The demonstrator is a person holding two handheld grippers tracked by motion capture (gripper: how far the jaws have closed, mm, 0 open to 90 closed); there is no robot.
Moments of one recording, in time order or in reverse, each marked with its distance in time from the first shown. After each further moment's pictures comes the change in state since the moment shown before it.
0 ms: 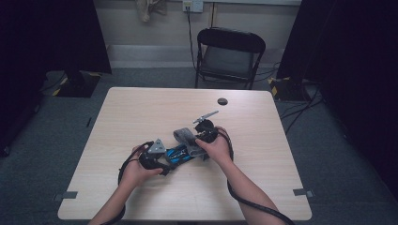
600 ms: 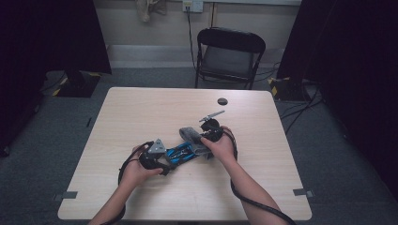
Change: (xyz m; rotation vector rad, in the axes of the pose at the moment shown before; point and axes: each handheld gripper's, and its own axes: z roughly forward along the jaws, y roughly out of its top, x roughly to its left) left arm 0.000 0.000 0.000 0.002 0.001 0.000; right arm -0.018 -0.008 -0.004 -0.019 -0.023 0.047
